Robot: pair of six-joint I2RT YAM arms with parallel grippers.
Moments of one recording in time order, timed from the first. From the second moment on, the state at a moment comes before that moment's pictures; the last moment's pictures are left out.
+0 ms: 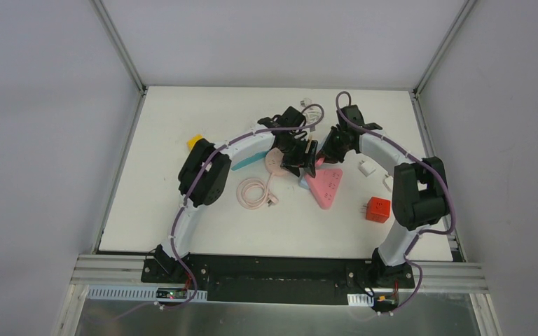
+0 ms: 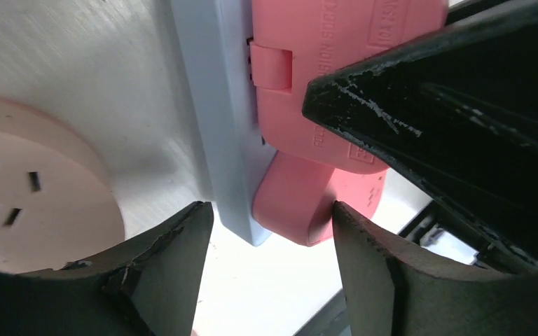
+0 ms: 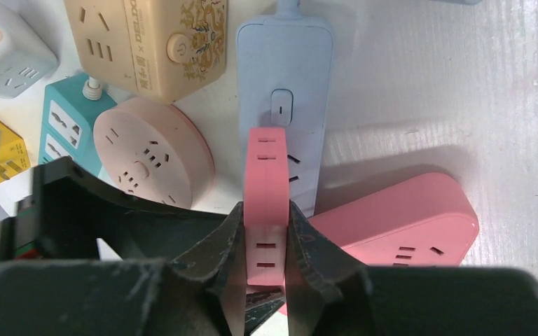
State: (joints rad) left arm -0.72 2.23 1.83 -0.64 0.47 -0.46; right arm 0.30 1.76 1.24 -0.55 -0.19 0.75
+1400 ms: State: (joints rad) left arm -0.73 2.16 1.65 -0.49 0.41 -0.40; right arm 0.22 1.78 1.20 -0.48 -0.39 0.74
